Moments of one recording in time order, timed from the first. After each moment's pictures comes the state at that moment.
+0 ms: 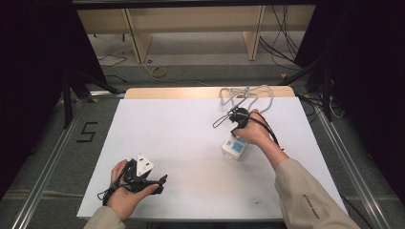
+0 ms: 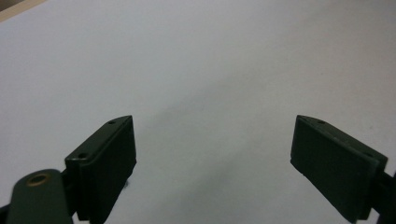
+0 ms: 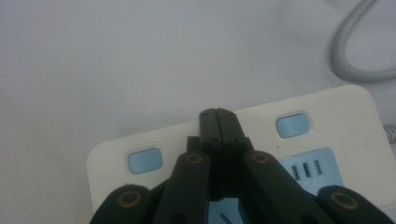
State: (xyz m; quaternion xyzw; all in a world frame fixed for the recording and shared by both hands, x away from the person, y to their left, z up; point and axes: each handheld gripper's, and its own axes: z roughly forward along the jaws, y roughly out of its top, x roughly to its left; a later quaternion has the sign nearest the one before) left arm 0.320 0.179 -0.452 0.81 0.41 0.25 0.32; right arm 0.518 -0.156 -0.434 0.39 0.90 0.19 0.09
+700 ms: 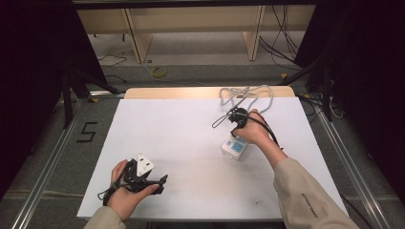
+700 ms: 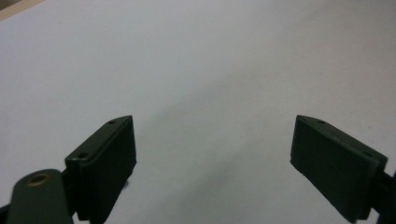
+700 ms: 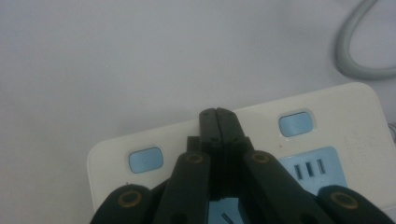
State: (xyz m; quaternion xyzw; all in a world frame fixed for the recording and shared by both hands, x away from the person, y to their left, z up) left arm 0.320 0.179 -0.452 0.81 0.41 0.25 0.32; right arm 0.520 -0.154 -0.435 0.39 0.90 0.18 0.09
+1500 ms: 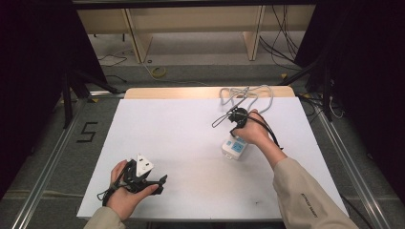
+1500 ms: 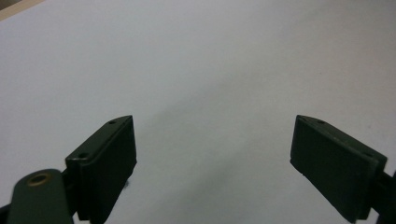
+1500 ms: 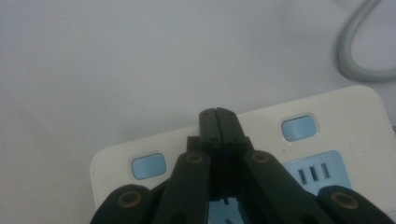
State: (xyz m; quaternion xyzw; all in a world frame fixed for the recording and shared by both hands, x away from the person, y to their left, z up) left arm 0.318 0.180 -0.452 0.81 0.41 0.25 0.32; right arm 0.519 -0.153 -0.436 0.40 0.89 0.19 0.09
